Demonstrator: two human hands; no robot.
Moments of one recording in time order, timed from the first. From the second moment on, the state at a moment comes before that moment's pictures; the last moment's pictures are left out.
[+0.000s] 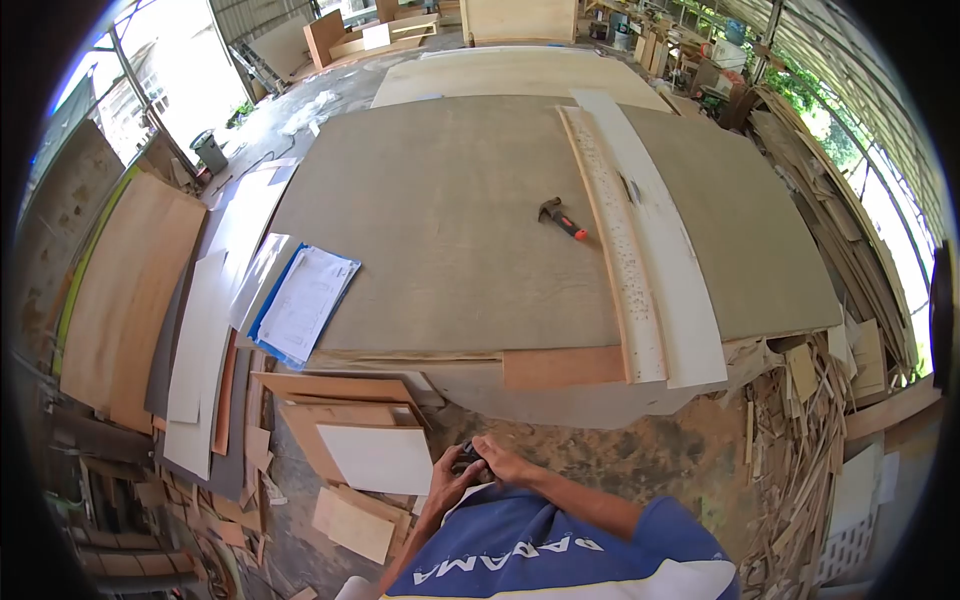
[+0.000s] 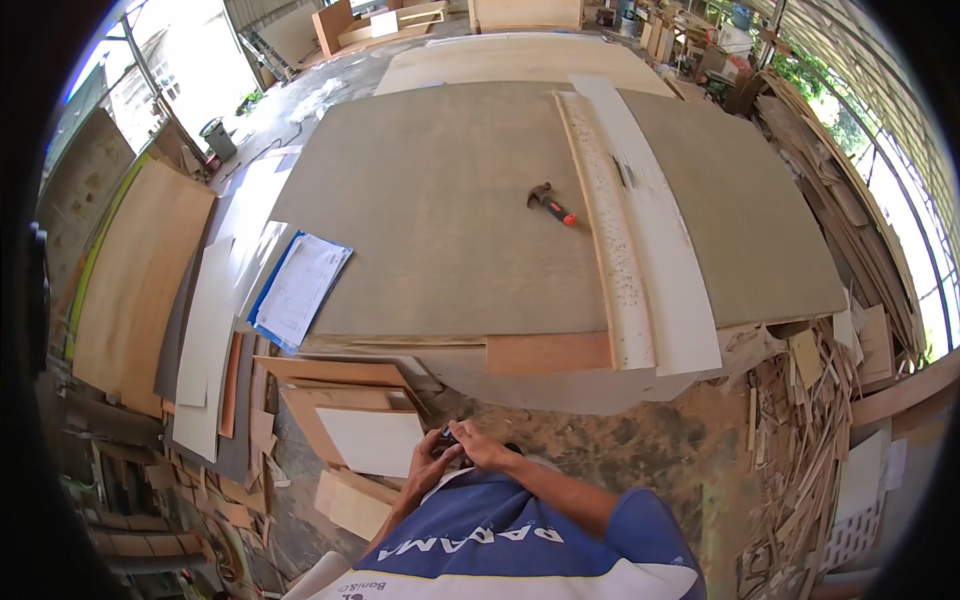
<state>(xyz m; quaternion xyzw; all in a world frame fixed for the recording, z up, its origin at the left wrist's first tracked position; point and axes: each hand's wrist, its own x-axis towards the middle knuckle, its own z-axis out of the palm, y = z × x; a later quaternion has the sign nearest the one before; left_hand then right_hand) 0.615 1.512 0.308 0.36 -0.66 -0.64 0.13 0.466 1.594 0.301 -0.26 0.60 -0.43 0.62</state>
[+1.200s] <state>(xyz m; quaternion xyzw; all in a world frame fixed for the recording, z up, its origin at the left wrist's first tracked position) 0.676 1.540 0.319 0.37 -0.38 -0.84 0.13 0.527 1.630 0.319 -0.53 0.70 -0.35 0.31</state>
